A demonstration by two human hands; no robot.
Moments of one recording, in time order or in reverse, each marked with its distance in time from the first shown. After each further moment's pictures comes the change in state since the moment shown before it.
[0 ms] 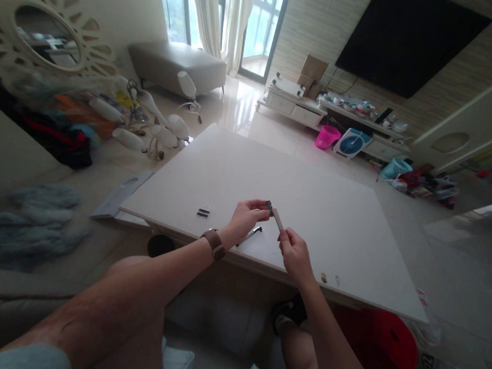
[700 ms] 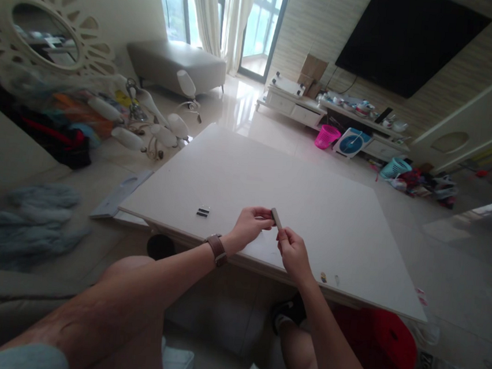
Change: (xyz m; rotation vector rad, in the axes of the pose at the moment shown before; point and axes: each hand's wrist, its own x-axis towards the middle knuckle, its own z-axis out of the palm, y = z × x) left_hand -0.010 -0.011 0.004 0.218 -0.064 0.030; right_hand 0.005 0.008 0.005 0.104 -0.031 0.017
